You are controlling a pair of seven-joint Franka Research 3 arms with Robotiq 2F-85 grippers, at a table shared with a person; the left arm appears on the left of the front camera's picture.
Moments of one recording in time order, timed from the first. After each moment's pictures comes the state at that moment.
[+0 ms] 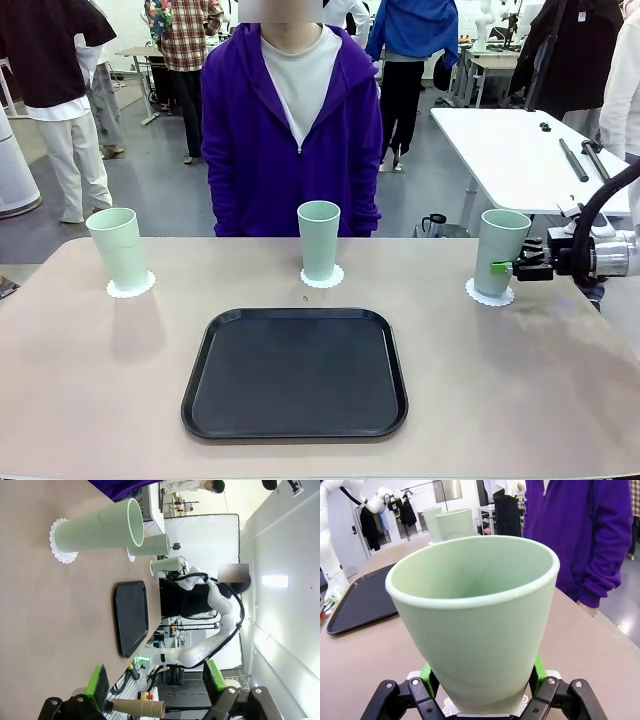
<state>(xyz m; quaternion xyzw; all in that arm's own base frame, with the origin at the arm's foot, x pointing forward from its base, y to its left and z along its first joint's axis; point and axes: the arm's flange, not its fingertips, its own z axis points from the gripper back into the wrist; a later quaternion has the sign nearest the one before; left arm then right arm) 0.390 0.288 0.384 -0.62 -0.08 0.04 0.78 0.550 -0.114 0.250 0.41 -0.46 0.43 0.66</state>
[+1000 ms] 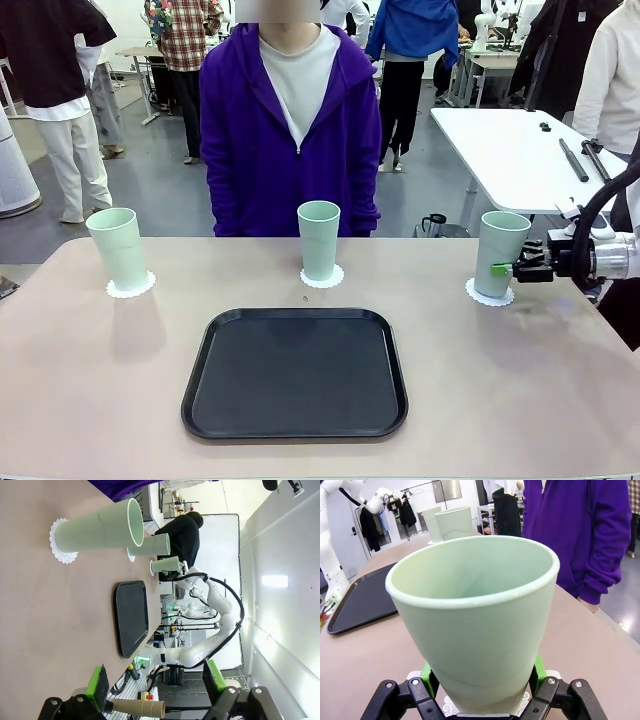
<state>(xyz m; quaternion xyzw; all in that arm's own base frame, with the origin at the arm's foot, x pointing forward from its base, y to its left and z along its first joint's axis) 0.390 0.288 0.384 -0.62 -0.08 0.04 0.78 0.549 -0.115 0.246 0.41 -0.45 0.43 0.67</state>
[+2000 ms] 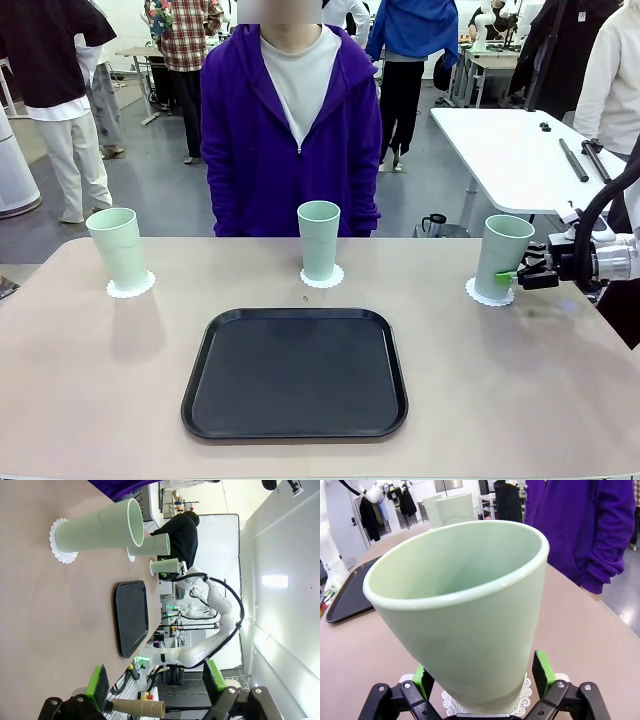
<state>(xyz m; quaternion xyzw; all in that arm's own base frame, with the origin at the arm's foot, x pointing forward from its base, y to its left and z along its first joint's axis) 0.390 0.288 0.384 -0.62 -0.08 0.04 0.78 0.547 -0.120 0.242 0.39 -0.43 0.44 0.68</state>
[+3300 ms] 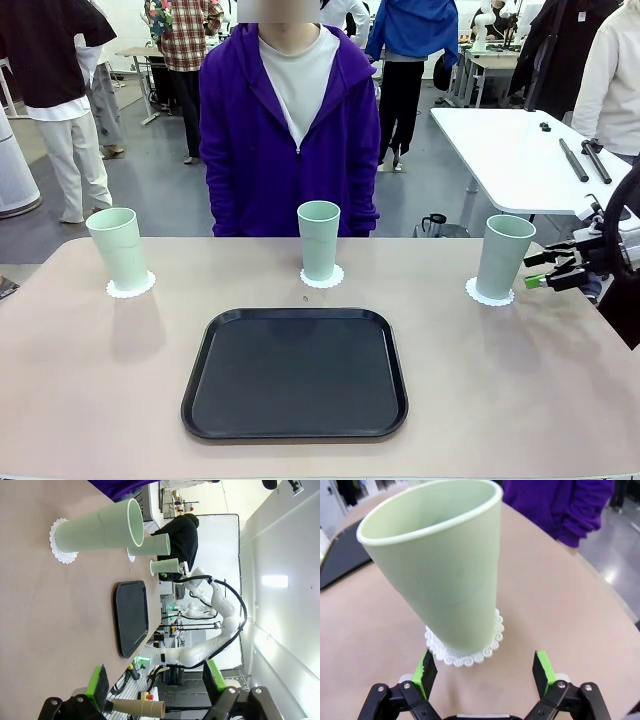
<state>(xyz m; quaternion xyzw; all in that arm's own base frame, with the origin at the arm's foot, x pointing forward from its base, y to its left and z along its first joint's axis) 0.390 0.288 0.384 -0.62 -0.08 0.04 0.78 0.541 -0.167 0.270 0.30 -0.37 0.47 0.75</state>
